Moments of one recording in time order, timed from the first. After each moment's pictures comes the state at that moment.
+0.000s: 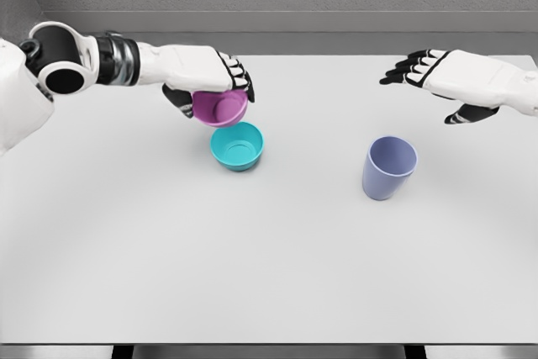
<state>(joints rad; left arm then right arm) -1.05 0.53 -0.93 -1.23 -0.47 -0.61 -0.61 -0.57 -0.82 0.34 -1.52 0.42 -0.61 0.61</state>
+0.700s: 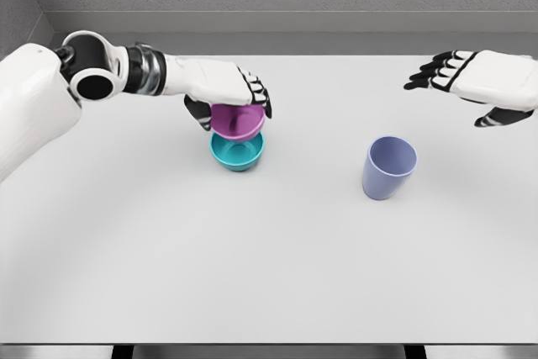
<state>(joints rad) -1.07 0.49 -1.01 -1.21 -0.42 -0.61 -0.61 -0.56 -0.97 0.35 -1.59 0.36 -0.61 0.61</state>
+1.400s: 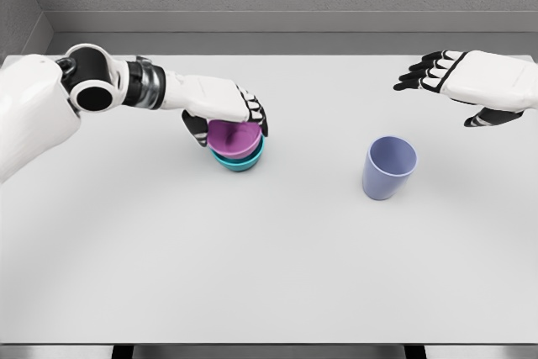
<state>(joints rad) -1.07 0.51 -1.07 -1.22 -0.38 -0.61 -0.61 -0.56 -0.95 0.36 -1.61 0.35 -0.61 0.61</state>
